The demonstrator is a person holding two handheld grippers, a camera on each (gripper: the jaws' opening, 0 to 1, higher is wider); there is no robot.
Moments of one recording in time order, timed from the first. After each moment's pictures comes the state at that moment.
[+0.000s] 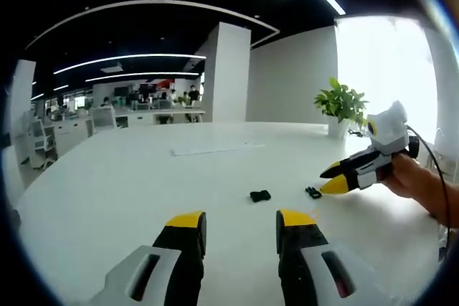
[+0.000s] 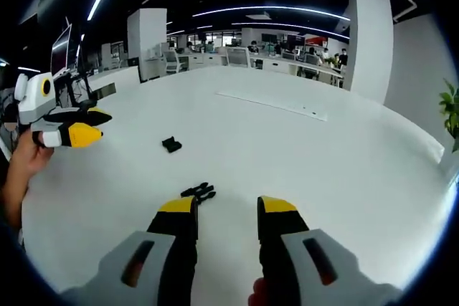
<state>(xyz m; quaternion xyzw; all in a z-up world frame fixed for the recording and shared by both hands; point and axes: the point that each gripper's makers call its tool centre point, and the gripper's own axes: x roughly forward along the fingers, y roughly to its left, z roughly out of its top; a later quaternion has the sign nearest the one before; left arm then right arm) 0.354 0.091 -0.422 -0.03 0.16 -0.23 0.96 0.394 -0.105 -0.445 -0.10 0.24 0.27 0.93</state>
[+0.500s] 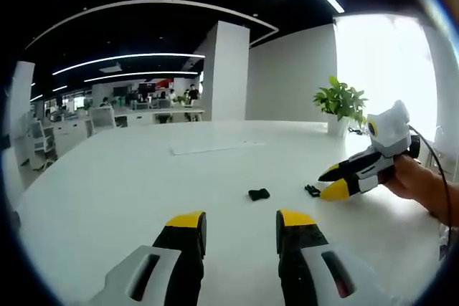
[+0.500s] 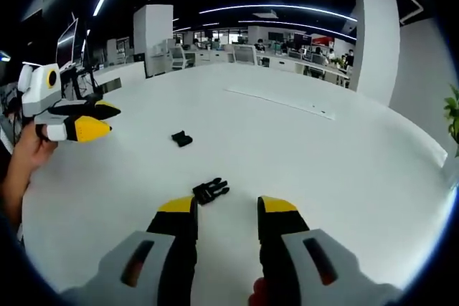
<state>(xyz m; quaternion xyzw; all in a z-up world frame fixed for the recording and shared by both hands) 0.355 0.088 -0.424 -0.02 0.16 -0.24 0.96 0.385 -0.097 -0.454 -0.11 0.25 0.29 0.92</state>
